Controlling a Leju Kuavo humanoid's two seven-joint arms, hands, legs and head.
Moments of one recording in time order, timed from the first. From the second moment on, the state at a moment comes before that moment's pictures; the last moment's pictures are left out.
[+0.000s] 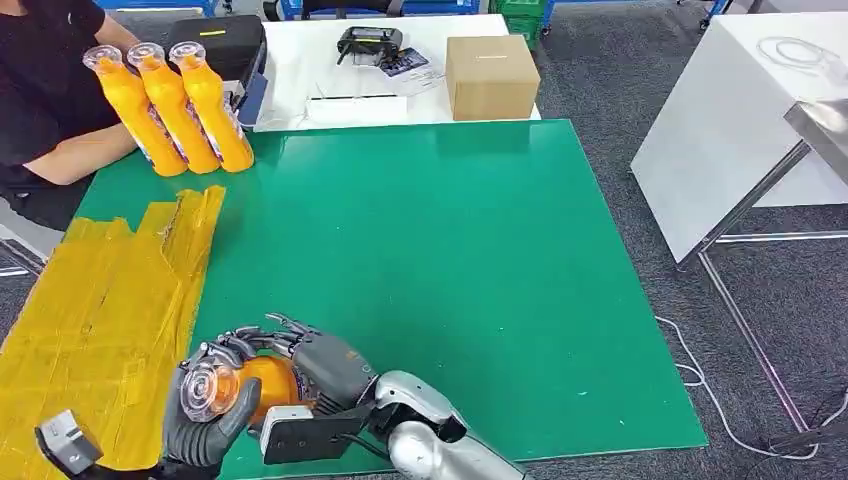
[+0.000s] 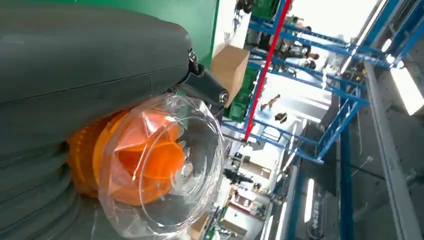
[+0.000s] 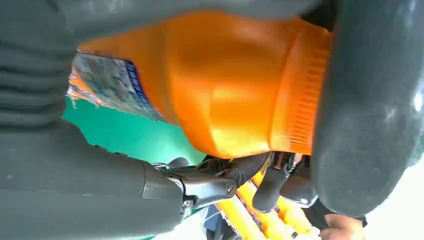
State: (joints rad) left arm 0.33 -0.25 -0.02 -1.84 0.29 -0.42 -0.40; right arm -0.32 0.21 0.89 -1.19 0.51 0.00 -0.19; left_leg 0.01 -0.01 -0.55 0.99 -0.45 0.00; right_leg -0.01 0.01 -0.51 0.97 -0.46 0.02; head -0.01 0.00
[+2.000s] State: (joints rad) left arm 0.22 -0.24 0.28 -1.75 -1.00 0.56 -0.60; right arm -0.29 0.15 0.88 -1.37 0.45 0.00 -0.20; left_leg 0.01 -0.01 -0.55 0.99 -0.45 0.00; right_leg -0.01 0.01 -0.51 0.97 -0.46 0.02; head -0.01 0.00
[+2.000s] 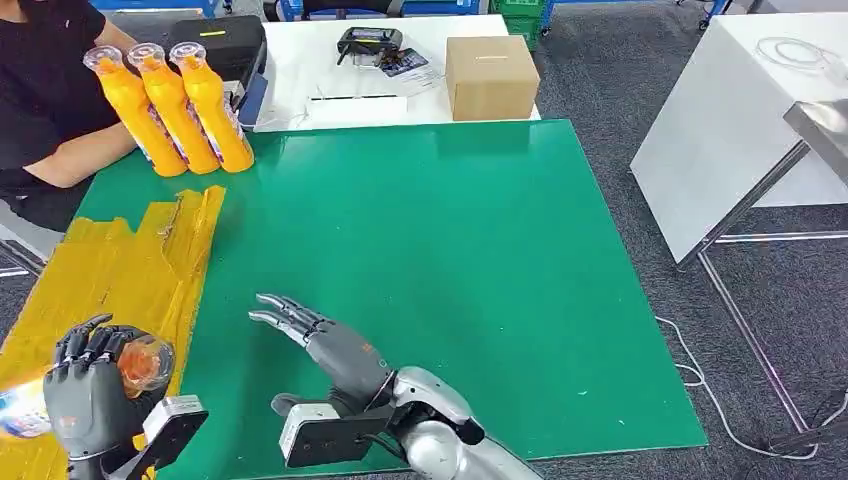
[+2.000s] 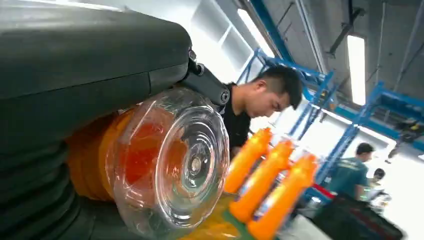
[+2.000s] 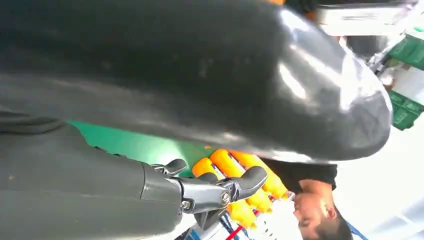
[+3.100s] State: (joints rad) left arm 0.04 -0.07 0.03 -1.20 -1.32 0.37 -0.25; right arm -0.36 0.12 0.90 -1.41 0.39 0.04 -0.16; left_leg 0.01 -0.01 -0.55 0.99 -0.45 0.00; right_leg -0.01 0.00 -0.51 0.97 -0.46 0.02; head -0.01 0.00
